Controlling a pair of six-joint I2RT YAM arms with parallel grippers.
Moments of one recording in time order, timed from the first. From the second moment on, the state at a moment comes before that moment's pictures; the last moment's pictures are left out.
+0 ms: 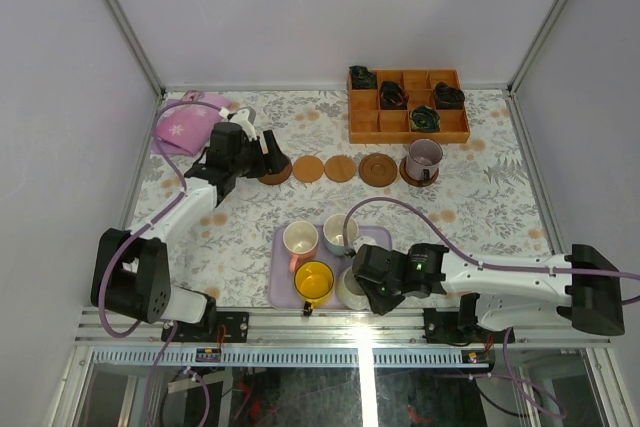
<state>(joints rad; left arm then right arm) -0.24 1.40 0.90 -0.09 0.22 -0.42 1.30 1.17 0.73 -0.77 0.00 0.63</state>
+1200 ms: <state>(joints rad) -0.24 1.37 0.90 -0.12 0.18 -0.38 0.71 1.37 1.35 -1.02 0.49 0.45</state>
